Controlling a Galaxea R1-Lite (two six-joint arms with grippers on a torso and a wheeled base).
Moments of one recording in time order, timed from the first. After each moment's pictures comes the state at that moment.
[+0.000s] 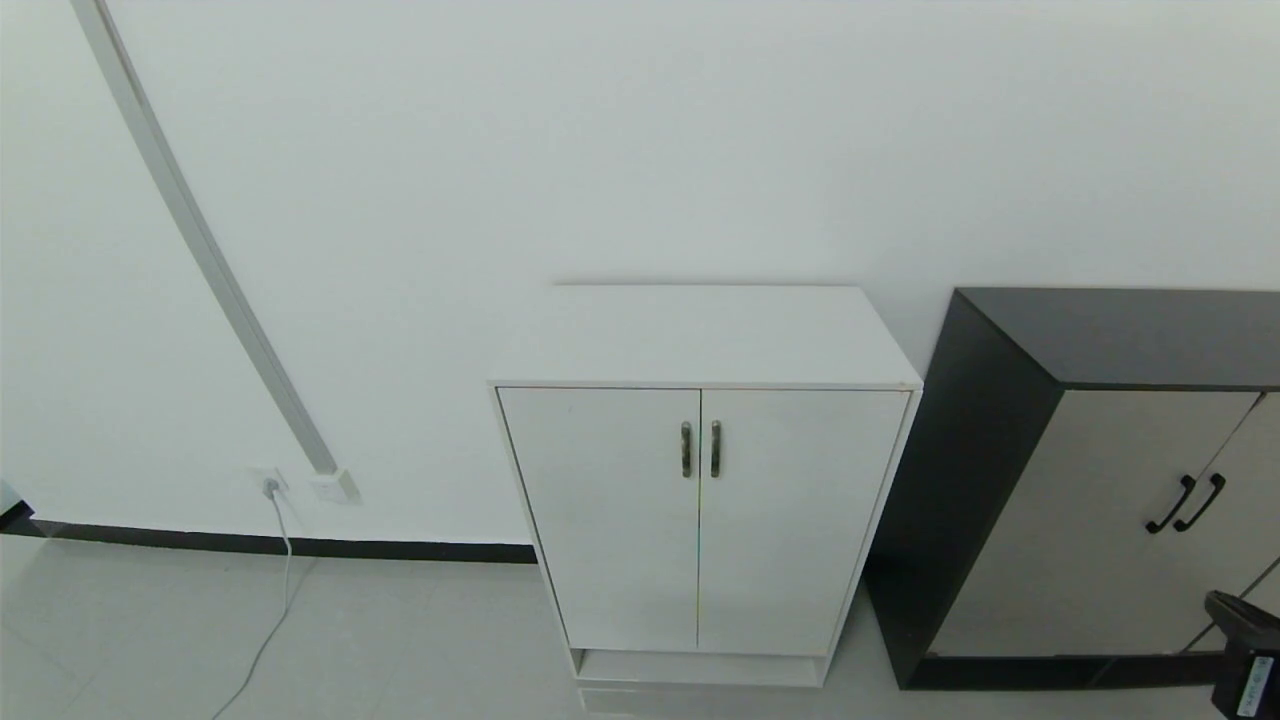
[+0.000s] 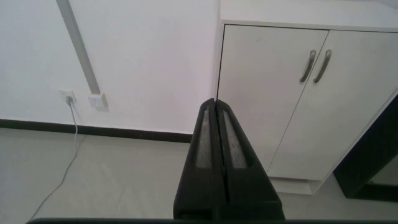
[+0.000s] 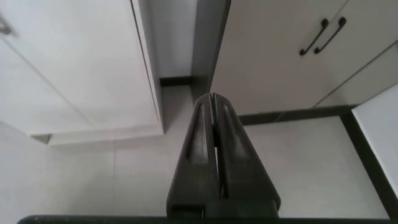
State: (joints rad) left arm 0.00 0.00 0.00 0.00 0.09 -0.02; right arm 0.25 1.13 0.00 -0.83 -0.42 0.06
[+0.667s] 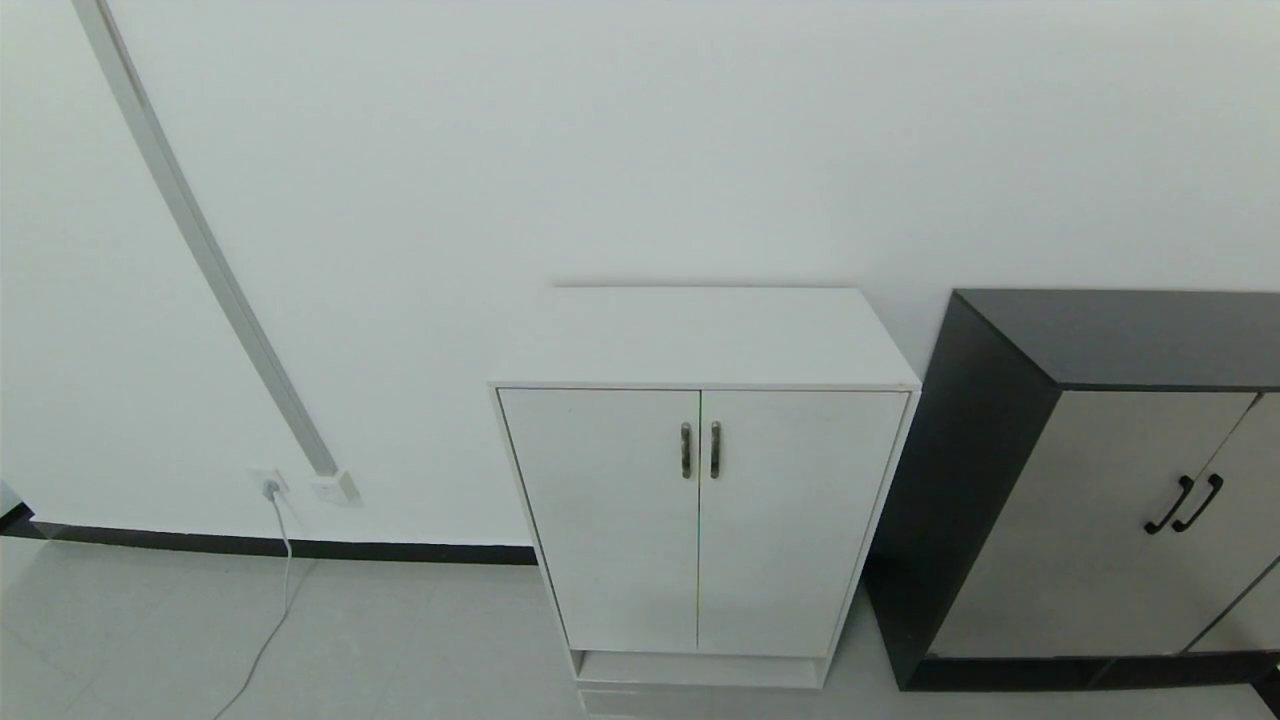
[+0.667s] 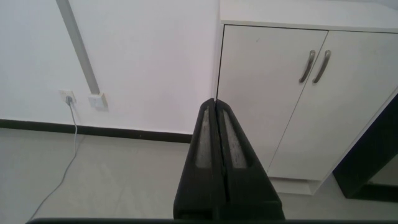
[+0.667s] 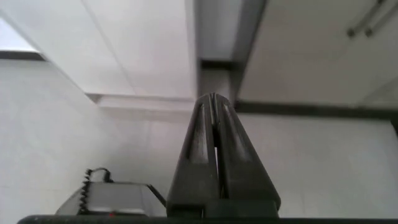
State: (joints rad) left arm 0.00 0.00 0.00 0.00 0.09 -0.02; right arm 0.25 0.49 0.00 -0.10 -0.15 0.04
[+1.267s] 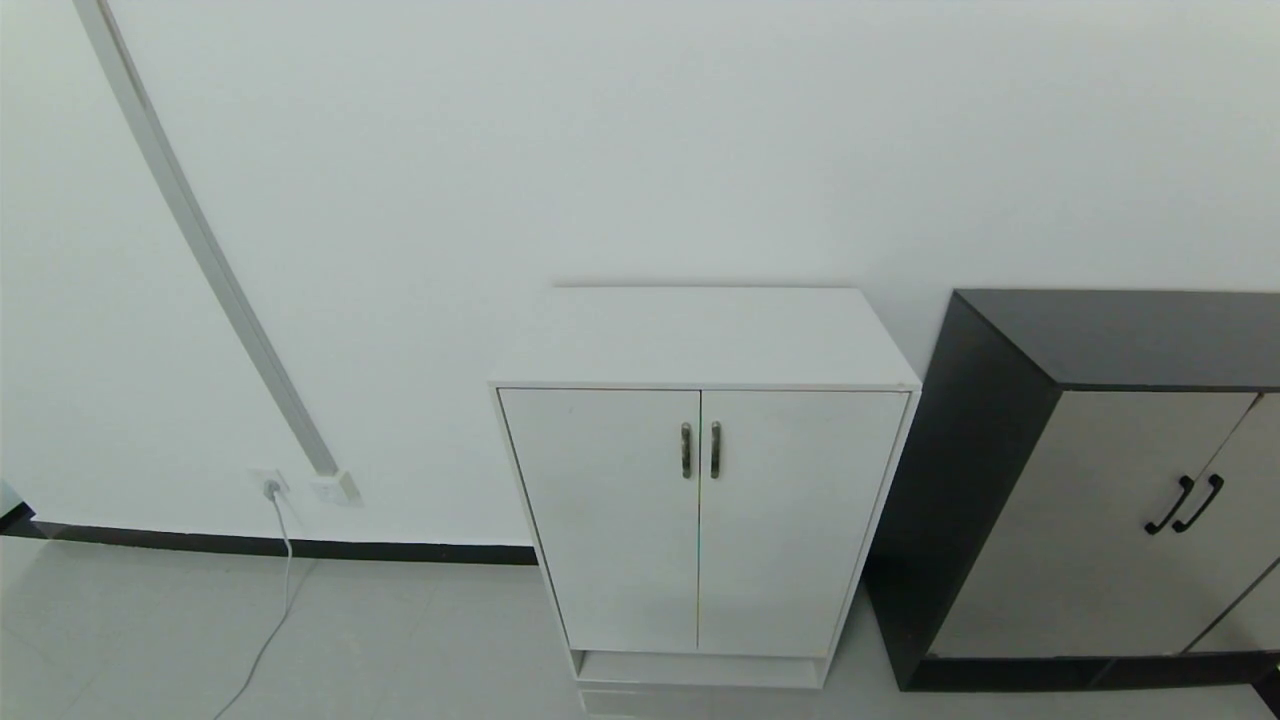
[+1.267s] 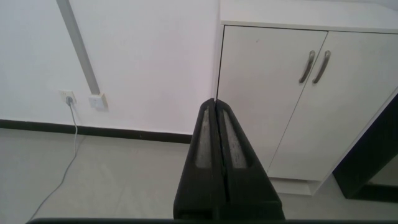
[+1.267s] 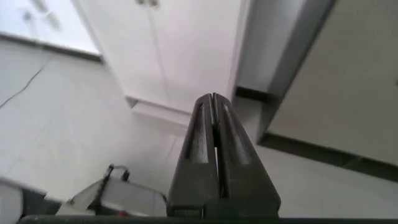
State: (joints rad) left arm 0.00 0.00 0.00 0.00 0.09 -0.02; right arm 0.18 0.25 0.00 0.00 0.03 -0.03
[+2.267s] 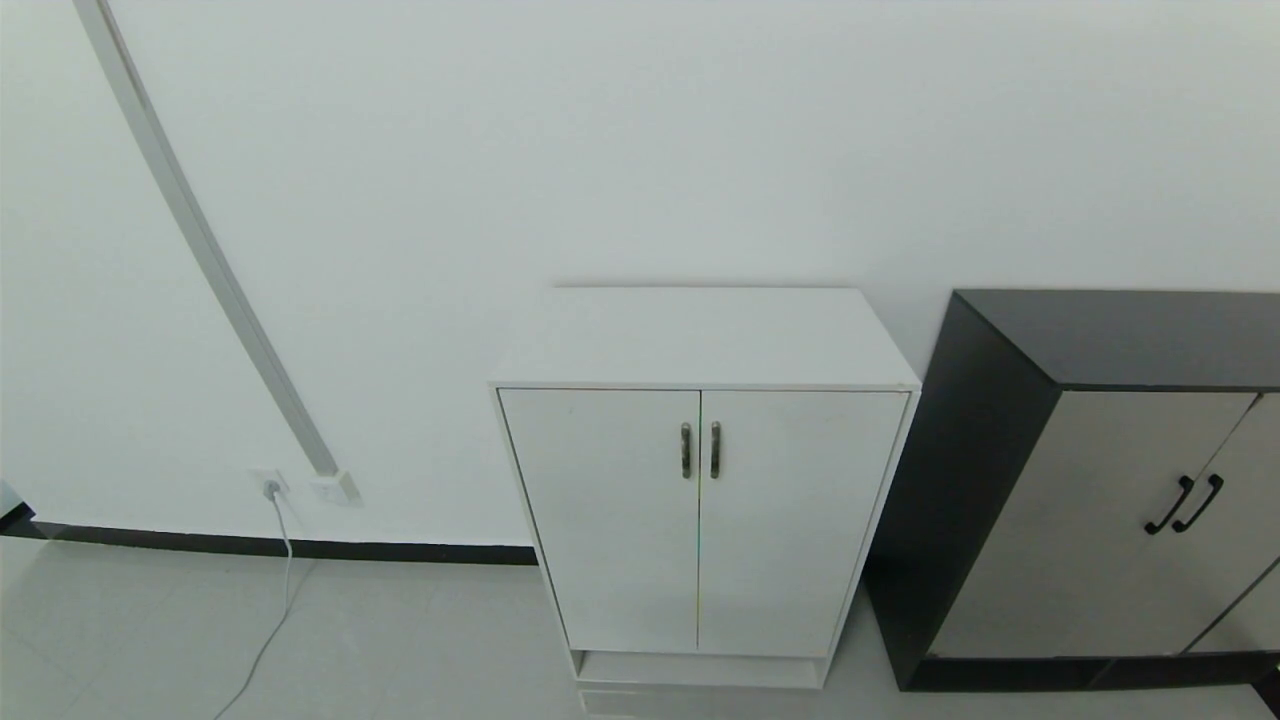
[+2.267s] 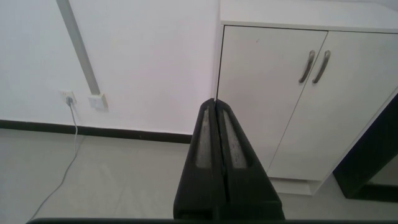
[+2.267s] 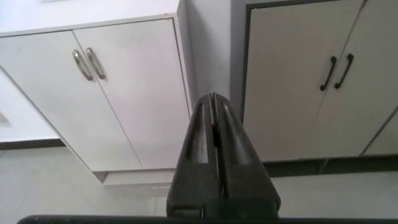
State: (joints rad) left arm 0.00 0.00 0.00 0.00 0.09 -0.02; right arm 0.00 0.00 0.00 -0.01 -0.03 0.07
